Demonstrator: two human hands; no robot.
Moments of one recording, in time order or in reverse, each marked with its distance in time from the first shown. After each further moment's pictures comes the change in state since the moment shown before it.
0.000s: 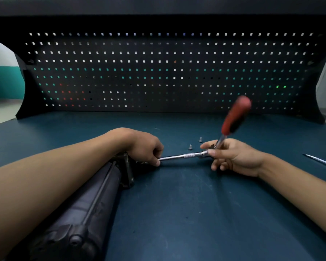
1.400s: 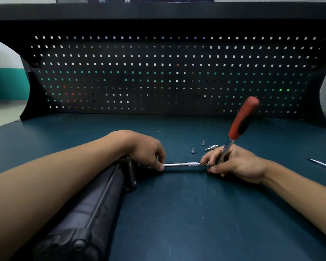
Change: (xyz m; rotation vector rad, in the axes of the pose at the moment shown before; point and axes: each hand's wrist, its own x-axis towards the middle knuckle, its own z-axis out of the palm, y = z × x) left_hand 0.000 -0.003 0.000 -0.101 -0.064 0.001; right_hand -0.003 0.005 0.002 -0.167 -0.057 -0.115
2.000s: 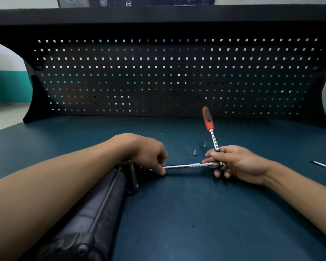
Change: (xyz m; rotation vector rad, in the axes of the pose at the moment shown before) left_hand 0.004 -0.003 0.000 0.026 0.034 0.012; right_hand 0.007 -0.003 -0.002 0.156 0.086 0.163
